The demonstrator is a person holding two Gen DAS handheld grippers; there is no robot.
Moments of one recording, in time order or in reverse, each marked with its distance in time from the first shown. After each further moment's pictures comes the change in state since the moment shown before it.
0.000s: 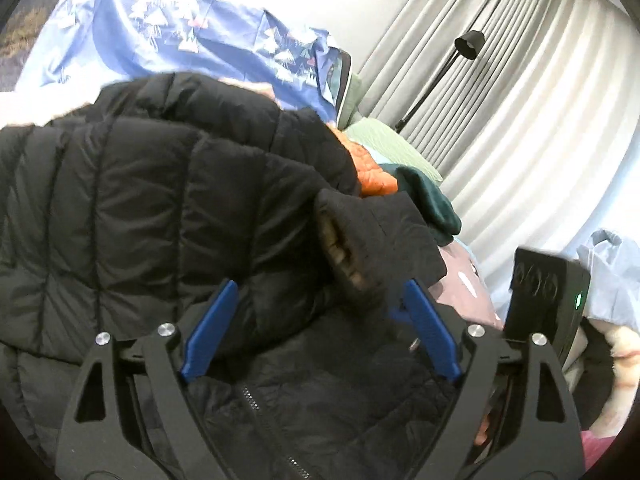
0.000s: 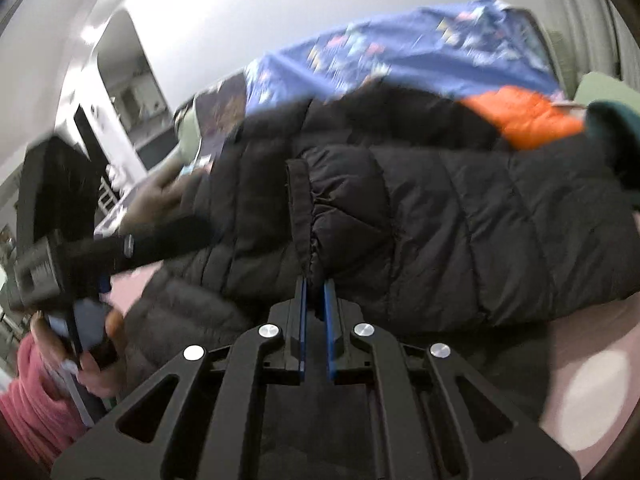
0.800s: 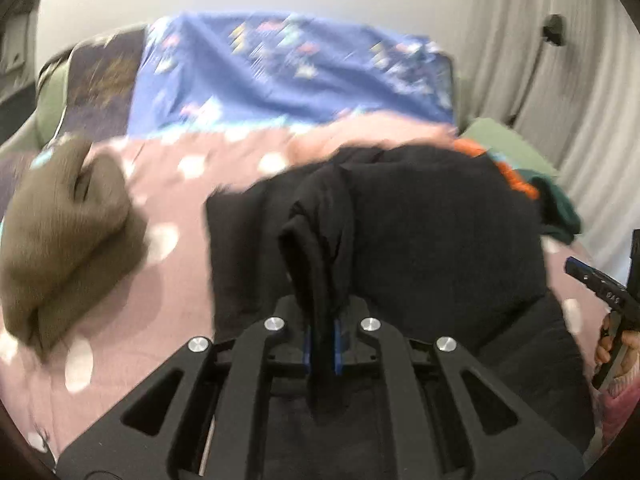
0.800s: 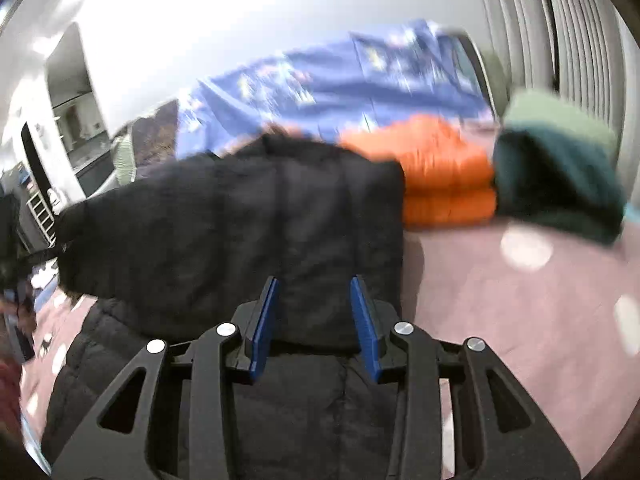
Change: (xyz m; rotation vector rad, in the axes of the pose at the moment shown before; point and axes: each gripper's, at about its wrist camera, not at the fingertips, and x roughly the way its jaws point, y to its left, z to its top) left arm -0.069 0.096 0.039 0.074 -0.001 0.493; right arm -0.043 -0.080 0.015 0.098 -0.060 -0.270
